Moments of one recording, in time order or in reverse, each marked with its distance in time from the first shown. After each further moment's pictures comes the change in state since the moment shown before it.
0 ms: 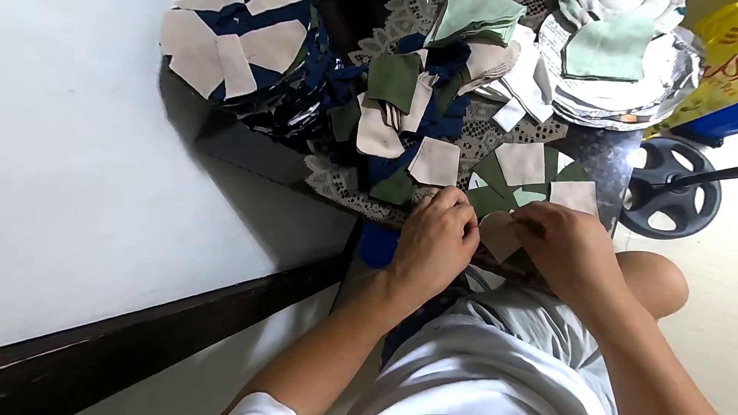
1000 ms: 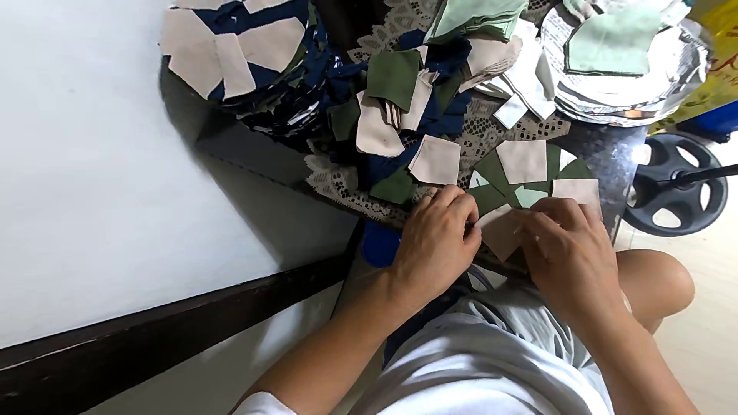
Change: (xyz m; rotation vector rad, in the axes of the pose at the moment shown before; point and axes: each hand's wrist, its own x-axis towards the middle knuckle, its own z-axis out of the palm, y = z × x) left_hand 0.000 0.002 -0.001 0.006 -0.011 -0.015; right_hand -0.018 0.018 0.018 -0.137 0.189 -0.234
